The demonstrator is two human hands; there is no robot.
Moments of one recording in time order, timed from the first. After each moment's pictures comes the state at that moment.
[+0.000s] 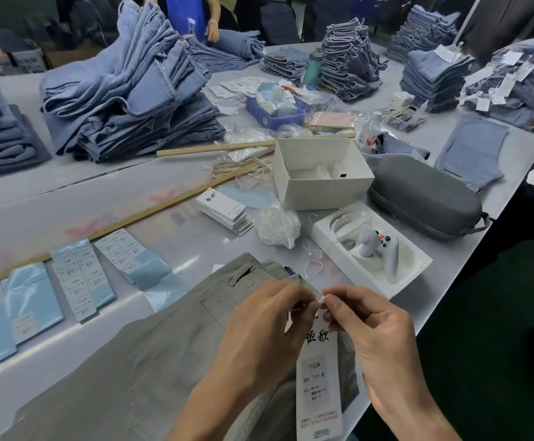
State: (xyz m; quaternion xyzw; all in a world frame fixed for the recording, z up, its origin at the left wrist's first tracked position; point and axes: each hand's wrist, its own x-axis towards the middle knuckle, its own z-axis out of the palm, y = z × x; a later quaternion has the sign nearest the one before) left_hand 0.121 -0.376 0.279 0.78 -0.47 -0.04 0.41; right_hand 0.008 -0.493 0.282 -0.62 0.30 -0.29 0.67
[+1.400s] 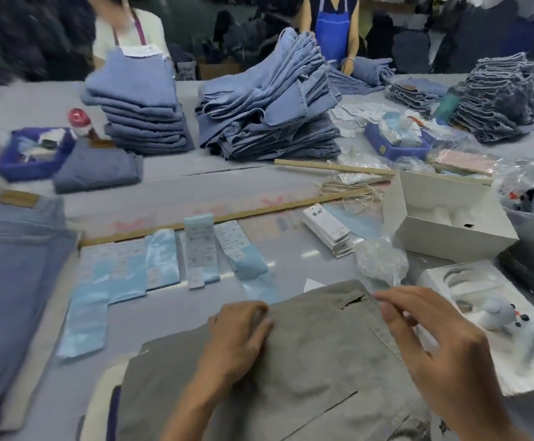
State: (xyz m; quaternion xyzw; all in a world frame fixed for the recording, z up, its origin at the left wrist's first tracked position) left_hand 0.209 -0.236 0.152 0.92 -0.18 -0.06 0.35; right_hand 0.088 -0.475 0.296 -0.91 -0.01 -0.32 0.27
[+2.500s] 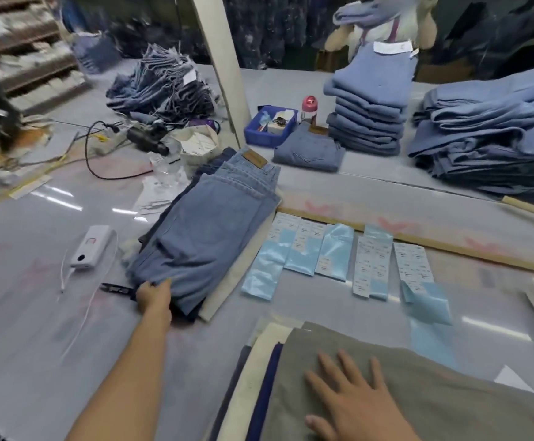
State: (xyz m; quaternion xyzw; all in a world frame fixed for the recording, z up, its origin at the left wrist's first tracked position) left_hand 0.205 0.169 0.079 0.56 0.59 0.21 0.53; right_hand 0.163 -0.243 0.183 -0.93 -0.32 0.18 -0.02
